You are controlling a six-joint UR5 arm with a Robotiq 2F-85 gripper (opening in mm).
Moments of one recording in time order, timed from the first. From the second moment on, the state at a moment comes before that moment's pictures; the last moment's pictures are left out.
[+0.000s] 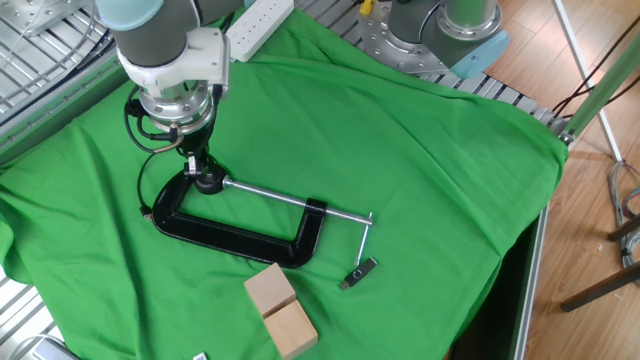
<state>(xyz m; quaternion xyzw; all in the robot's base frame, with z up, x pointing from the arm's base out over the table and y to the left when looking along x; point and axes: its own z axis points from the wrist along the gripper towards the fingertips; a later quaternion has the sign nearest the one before) 0.554 -0.085 0.048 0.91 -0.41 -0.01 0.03</state>
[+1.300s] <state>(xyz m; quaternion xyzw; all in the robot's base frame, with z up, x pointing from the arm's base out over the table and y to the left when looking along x) 0.559 -0.088 0.046 0.92 -0.39 0.02 0.02</state>
